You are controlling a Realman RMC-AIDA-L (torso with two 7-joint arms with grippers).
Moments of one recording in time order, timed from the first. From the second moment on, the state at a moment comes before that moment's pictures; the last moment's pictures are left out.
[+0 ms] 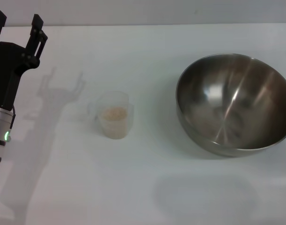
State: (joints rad) left arm -0.37 -2.08 -0.63 -0.35 2.15 1.46 -0.02; right arm 0.44 2.08 -1.62 -0.18 0.44 -1.41 -0.09
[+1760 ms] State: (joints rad) left arm -0.37 -2.07 -0.64 -0.34 2.14 1.48 -0.02; right arm 0.54 2.04 -1.12 -1.57 0.36 1.61 -0.29
